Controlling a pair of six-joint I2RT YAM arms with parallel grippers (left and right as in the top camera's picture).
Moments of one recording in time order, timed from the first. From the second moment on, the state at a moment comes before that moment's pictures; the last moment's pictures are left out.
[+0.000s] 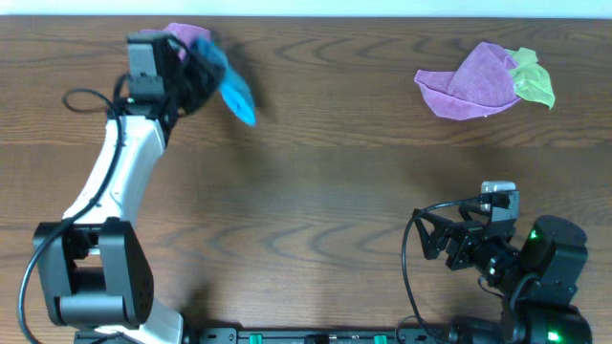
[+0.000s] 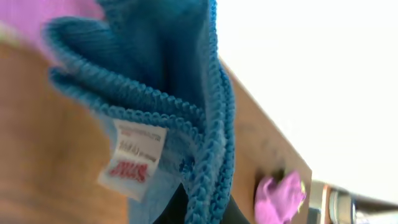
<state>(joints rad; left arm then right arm) 0.00 1.73 1.33 -0.23 0.40 -0.88 -0.17 0.53 0.67 -0.82 -0.57 0.12</state>
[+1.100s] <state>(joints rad) 0.09 2.17 1.77 -0.04 0.33 -0.80 -0.17 0.53 0.67 -0.82 -0.57 0.12</state>
